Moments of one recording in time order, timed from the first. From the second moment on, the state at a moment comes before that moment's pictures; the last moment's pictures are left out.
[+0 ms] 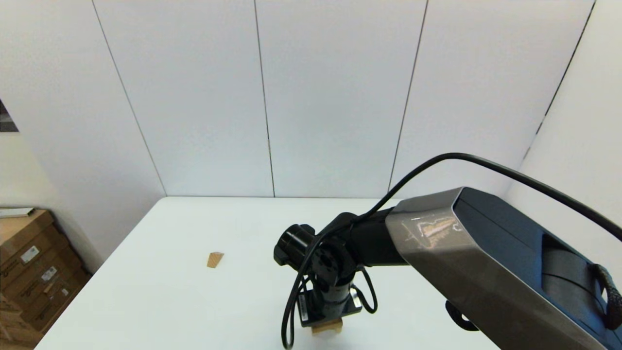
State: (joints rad) left arm 0.00 0.00 0.00 0.00 0.00 0.00; right arm 0.86 2.44 -1.73 0.70 -0.10 0.60
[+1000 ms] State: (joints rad) left arm 0.00 0.00 0.00 0.00 0.00 0.00; right arm 0.86 2.44 -1.74 0.70 -0.10 0.60
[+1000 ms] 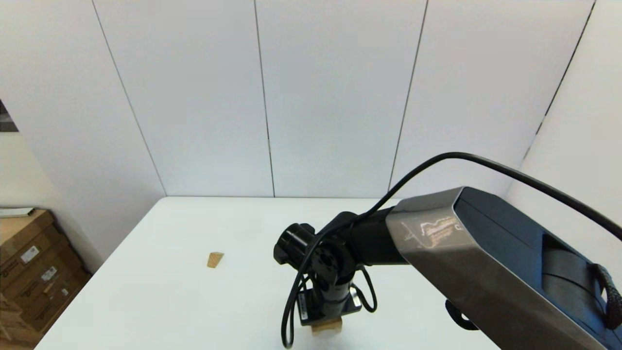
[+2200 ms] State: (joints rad) left arm 0.00 0.00 0.00 0.00 0.00 0.00; right arm 0.82 2.32 -1.76 0.71 -0.10 0.61
